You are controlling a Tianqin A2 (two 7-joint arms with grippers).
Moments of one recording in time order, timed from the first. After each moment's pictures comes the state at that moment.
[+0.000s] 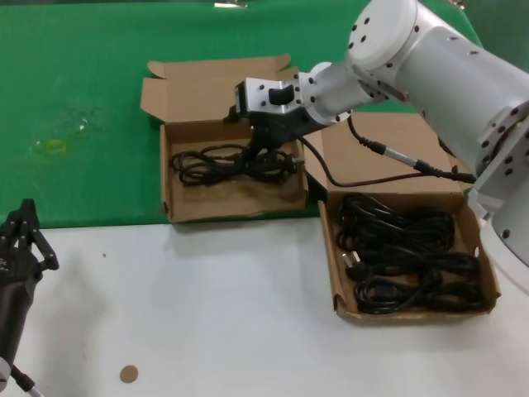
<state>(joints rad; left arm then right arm) 0.00 -0.30 1.60 -1.60 -1.80 0.00 0.00 1.46 0.00 -2.67 0.15 1.70 -0.80 -0.36</state>
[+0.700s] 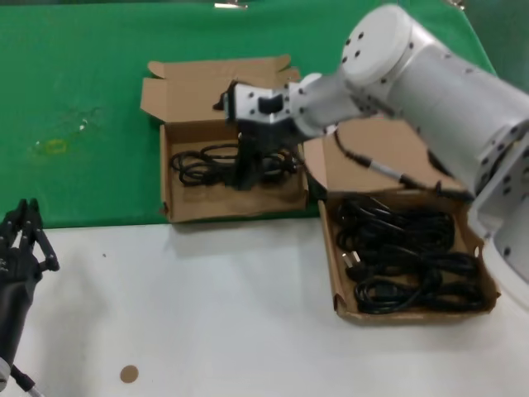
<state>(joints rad) 0.00 -0.30 1.60 -1.60 -1.80 0.00 0.00 1.42 0.01 -2.68 0.22 1.76 -0.77 -0.34</state>
